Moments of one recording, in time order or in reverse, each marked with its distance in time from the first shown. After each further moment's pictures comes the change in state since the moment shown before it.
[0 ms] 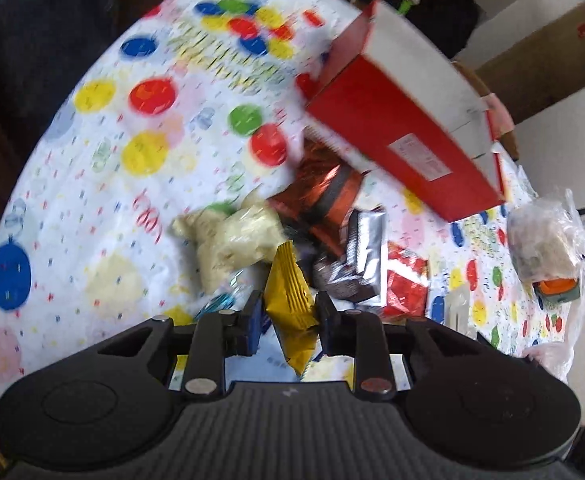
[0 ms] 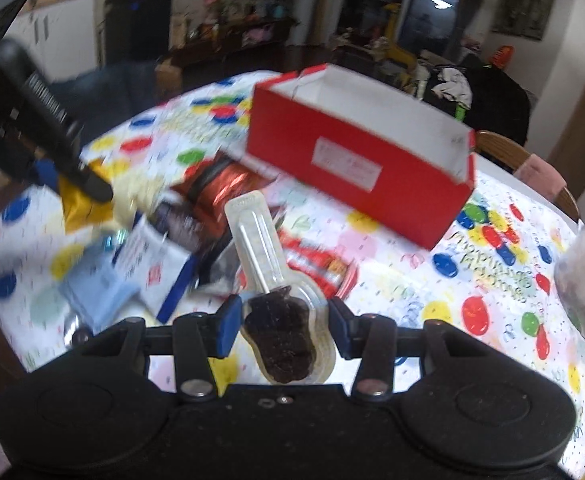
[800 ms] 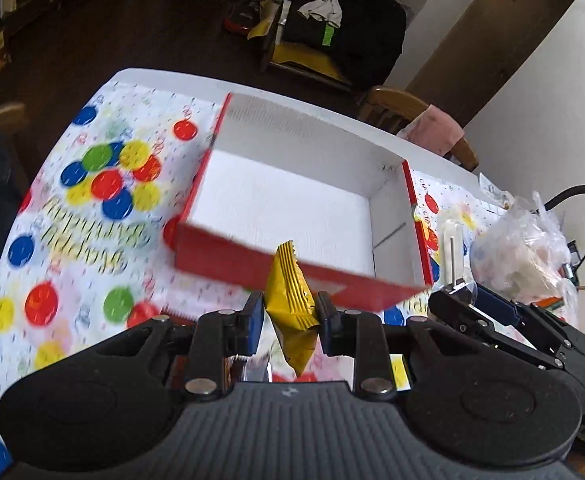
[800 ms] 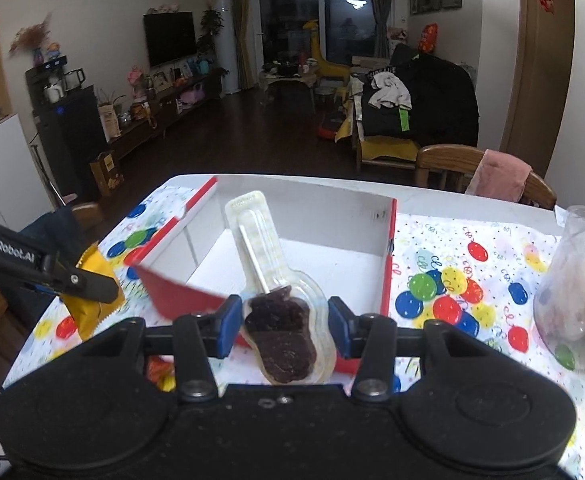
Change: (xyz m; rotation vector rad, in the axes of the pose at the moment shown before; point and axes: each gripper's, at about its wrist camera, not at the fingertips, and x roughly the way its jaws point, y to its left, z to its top) left arm 0.022 -0.142 0.108 0.258 -0.118 0.016; right arm 0.030 -0.128 0.117 0.307 -0.105 -0.015
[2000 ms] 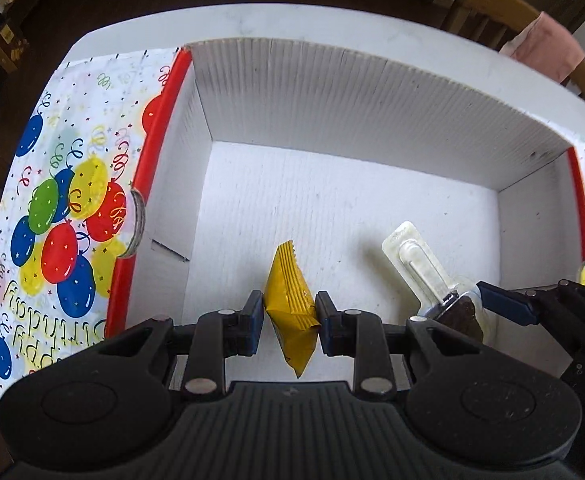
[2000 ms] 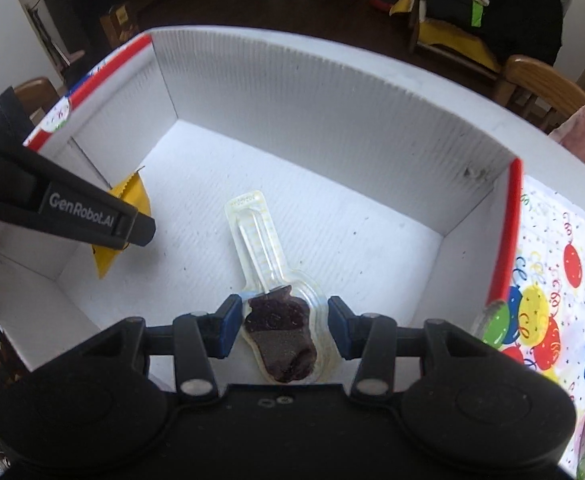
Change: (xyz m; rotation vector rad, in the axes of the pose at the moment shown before) left arm 0.211 -0.015 0.102 0.076 0.324 0.303; right arm 0.215 -0.018 0.038 -0.174 0.481 0.071
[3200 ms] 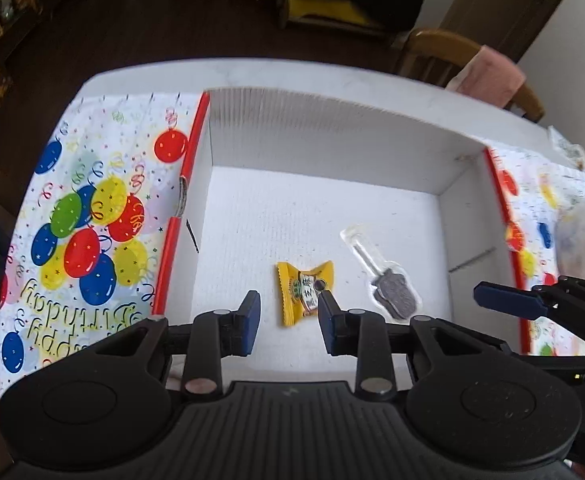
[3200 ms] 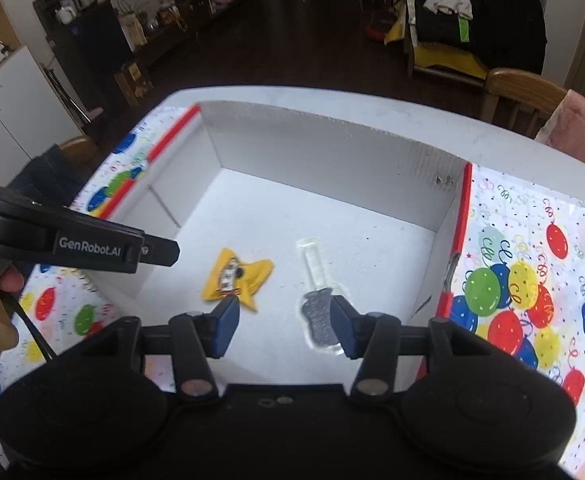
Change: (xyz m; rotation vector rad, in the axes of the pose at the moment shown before) left arm -0.082 0.018 -0.054 0.049 -0.191 -0.122; right arm -0.089 0.009 -0.029 0.100 -0.156 0.090
